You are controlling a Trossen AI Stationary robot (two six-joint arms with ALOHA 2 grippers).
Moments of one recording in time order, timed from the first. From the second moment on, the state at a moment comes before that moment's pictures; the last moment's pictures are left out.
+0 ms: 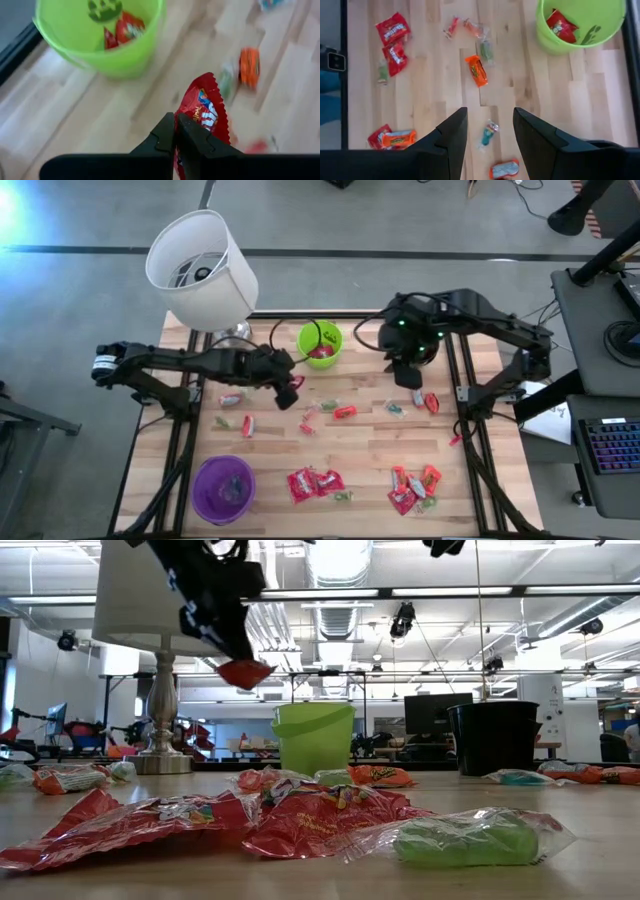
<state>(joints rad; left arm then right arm) 0.05 1.38 1.05 -0.61 -0.31 -0.39 -0.18 1.52 1.91 -1.49 -0.17 -0.07</state>
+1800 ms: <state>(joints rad) 0.48 1.73 1.48 -0.48 0.01 0.10 -0.63 1.49 1.71 -1.35 0.41 0.10</state>
